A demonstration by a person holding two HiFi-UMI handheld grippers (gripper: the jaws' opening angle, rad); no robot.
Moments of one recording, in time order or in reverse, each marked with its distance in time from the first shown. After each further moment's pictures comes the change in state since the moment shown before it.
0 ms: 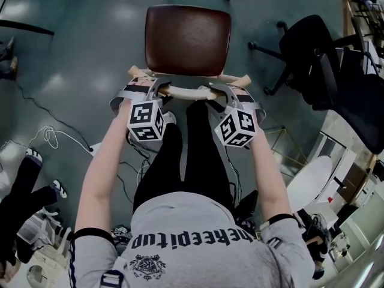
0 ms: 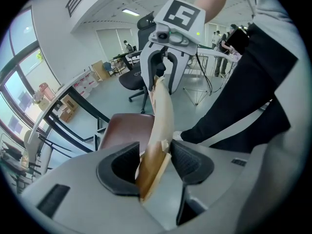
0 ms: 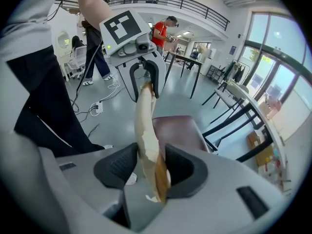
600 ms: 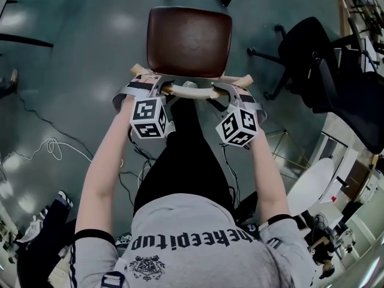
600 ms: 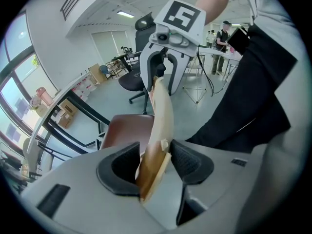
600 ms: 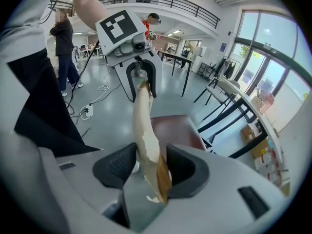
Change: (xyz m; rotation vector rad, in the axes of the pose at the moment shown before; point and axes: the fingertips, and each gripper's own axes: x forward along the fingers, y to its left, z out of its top) left arm 0.010 0.052 -0.001 0.060 -0.014 -0.014; right arm 0.013 -0.048 0.002 0.075 0.008 -0.065
